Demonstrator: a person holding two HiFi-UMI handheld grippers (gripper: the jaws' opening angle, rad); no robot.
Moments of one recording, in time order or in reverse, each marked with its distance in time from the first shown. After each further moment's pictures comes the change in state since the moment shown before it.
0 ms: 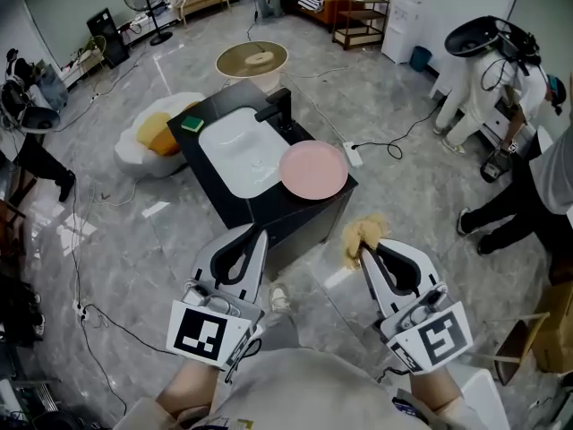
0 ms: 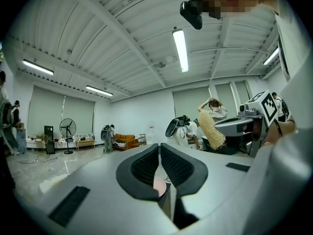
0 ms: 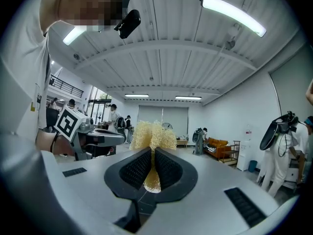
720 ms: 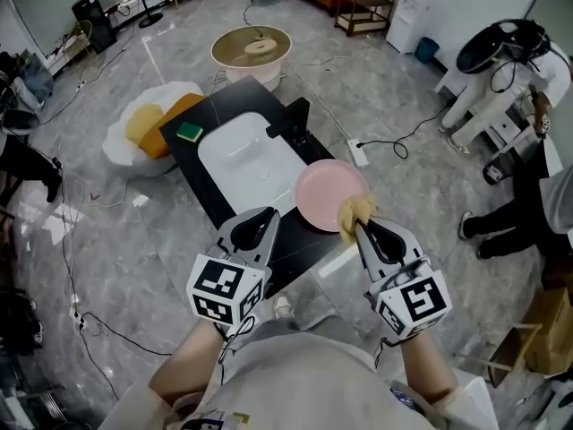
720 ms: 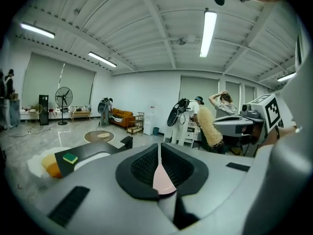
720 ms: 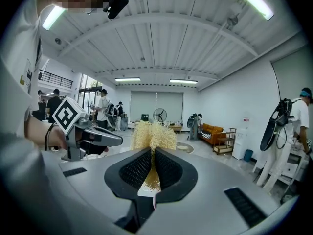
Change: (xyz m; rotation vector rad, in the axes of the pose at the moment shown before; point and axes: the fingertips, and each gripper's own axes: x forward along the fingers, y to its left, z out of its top) left arm 0.150 0.146 -0.120 -0.211 0.243 -0.093; right arm 0.206 -0.078 -0.076 0.035 0.174 -0.059
